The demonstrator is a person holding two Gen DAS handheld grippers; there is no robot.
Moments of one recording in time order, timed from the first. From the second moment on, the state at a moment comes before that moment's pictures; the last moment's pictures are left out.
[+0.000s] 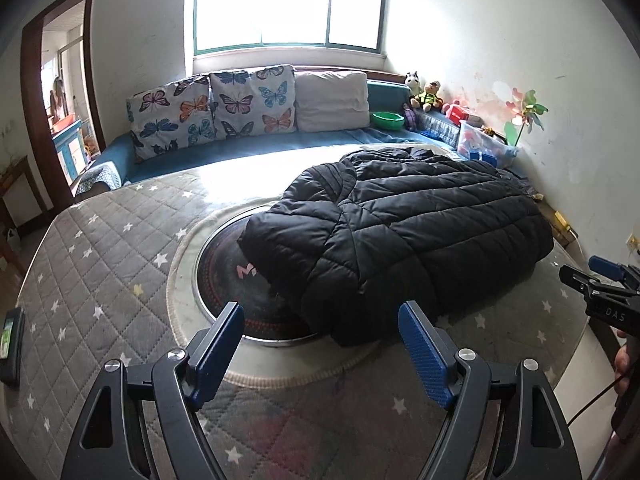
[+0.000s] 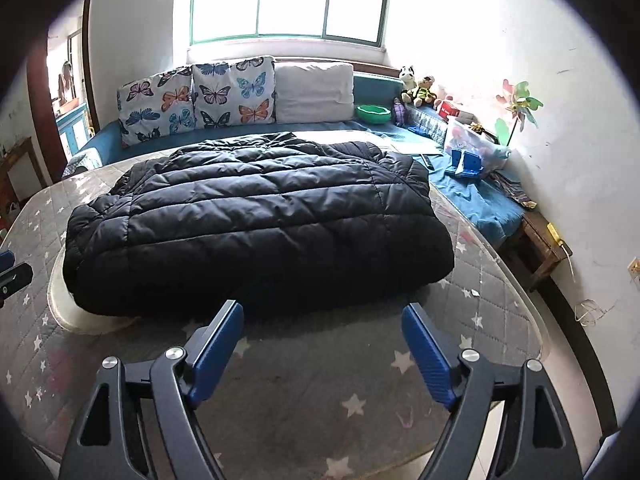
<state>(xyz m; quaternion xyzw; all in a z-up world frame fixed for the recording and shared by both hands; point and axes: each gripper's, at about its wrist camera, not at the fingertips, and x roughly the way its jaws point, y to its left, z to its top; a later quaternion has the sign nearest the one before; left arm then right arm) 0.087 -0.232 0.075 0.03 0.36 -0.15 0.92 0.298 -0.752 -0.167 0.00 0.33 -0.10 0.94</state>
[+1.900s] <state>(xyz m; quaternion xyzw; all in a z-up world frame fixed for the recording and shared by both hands) 0.073 -0.228 0.066 0.06 0.35 -0.11 0.93 0.292 -0.726 -0.174 0.02 0.33 -0.08 0.94</state>
